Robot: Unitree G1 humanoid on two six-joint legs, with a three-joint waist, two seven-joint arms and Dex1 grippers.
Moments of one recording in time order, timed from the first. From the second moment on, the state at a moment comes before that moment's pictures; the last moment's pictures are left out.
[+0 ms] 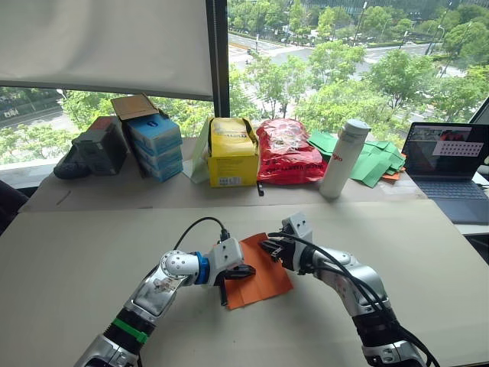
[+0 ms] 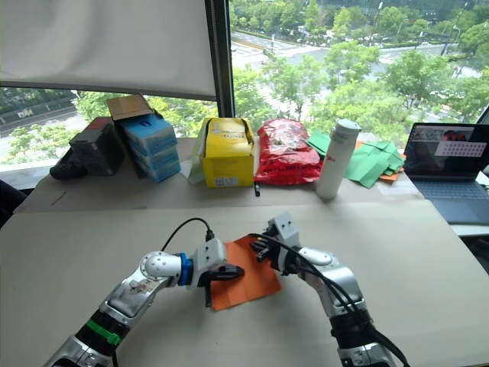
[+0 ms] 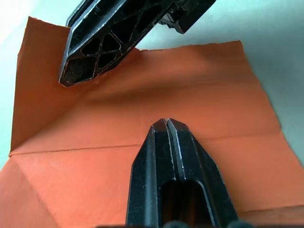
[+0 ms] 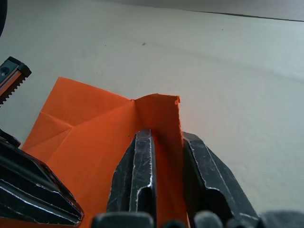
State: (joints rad) left arm -0.38 0.47 -0.36 0.01 -0.08 0.28 -0.96; right arm -0.41 -0.27 0.12 -0.05 0.30 0.72 0.57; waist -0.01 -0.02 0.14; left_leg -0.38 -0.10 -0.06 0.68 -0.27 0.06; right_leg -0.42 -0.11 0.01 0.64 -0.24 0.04
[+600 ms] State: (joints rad) left arm -0.31 0.56 -0.22 -0.07 -0.20 0.46 -0.97; right arm -0.25 -0.39 0.37 -0.18 -0.10 0.19 0.52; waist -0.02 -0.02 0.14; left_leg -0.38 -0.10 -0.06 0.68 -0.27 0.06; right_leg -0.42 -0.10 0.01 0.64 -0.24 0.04
